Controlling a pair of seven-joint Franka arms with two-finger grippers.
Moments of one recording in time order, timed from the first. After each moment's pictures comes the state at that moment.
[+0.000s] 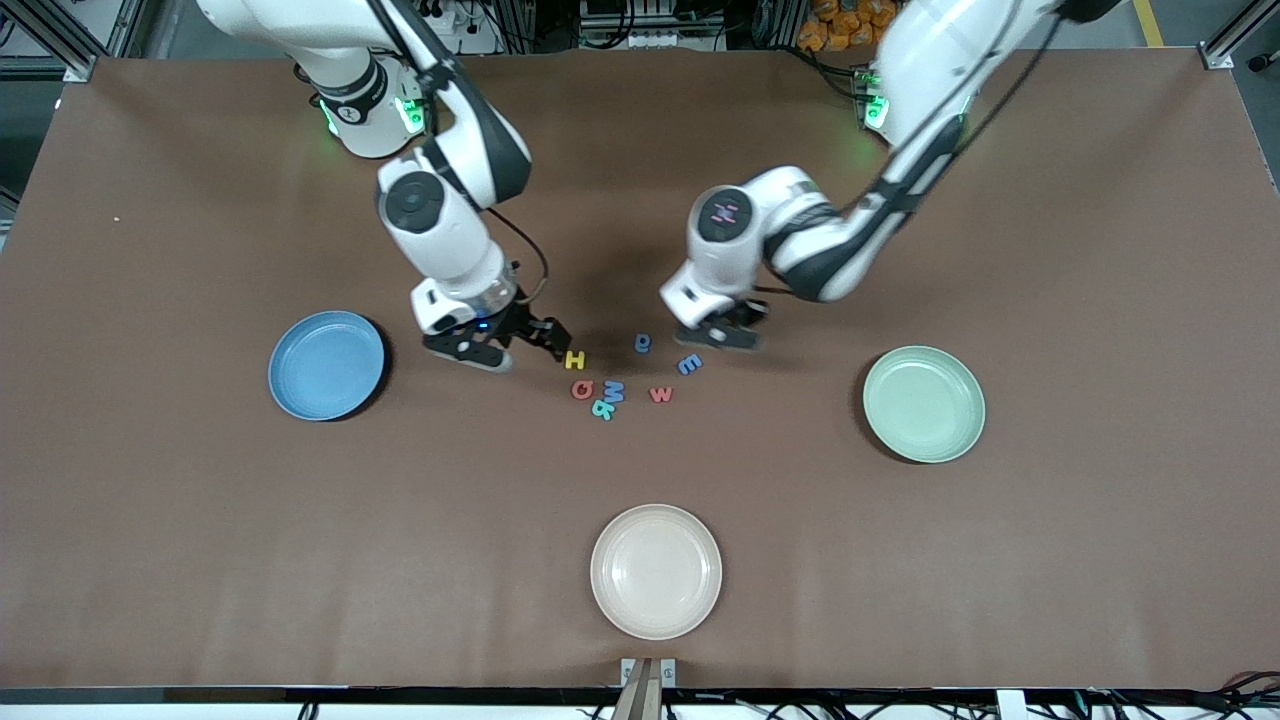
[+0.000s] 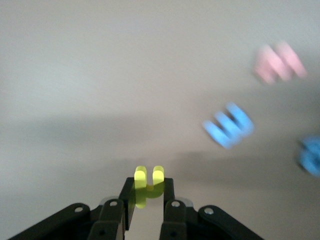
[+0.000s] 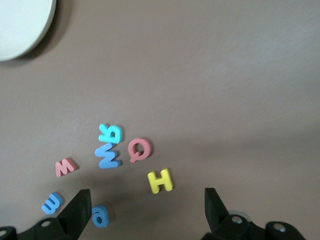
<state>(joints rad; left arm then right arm) -0.15 0.52 -0.55 -1.94 0.47 2.28 -0.88 0.59 0.34 0.03 -2.07 0.15 2.62 0.83</state>
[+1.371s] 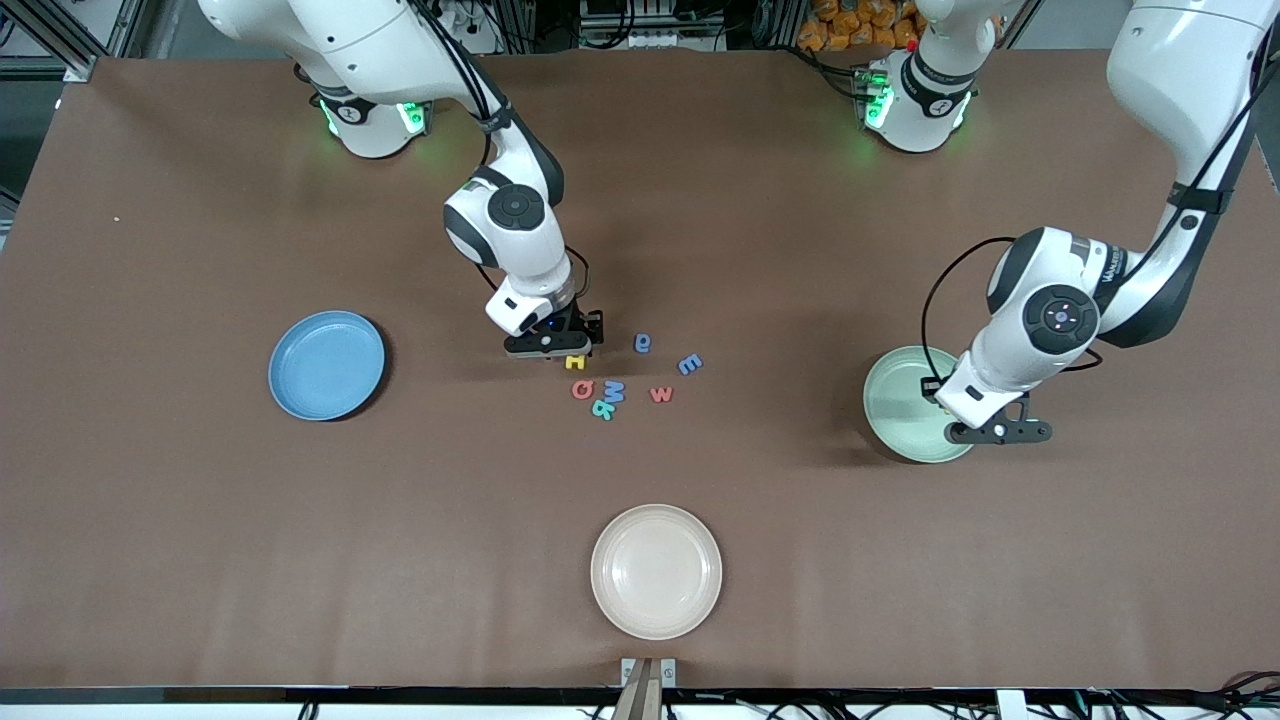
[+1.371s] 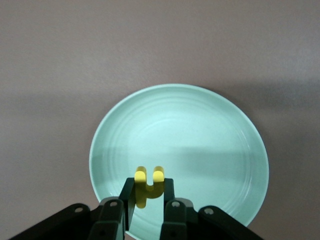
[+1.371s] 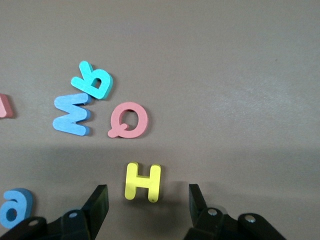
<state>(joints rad) 0.36 0.46 -0.56 -1.98 0.47 2.26 -0.44 0.68 0.52 0.01 -2.08 -0.22 2.78 0.85</state>
